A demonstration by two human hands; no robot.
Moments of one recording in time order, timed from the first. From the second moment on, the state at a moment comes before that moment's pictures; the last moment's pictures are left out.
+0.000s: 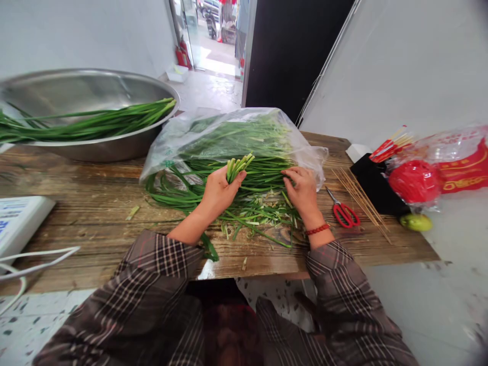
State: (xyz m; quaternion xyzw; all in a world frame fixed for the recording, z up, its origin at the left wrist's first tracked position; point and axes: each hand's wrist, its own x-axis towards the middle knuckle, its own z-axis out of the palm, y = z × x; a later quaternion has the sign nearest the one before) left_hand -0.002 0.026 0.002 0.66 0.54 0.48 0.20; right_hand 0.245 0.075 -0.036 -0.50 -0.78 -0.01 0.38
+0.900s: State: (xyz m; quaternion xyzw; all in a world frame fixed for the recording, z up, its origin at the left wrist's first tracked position) left_hand 0.007 0.023 0.000 0.68 0.49 0.53 0.17; right_hand 0.237 0.040 0.013 -0.30 -0.51 0.57 0.57
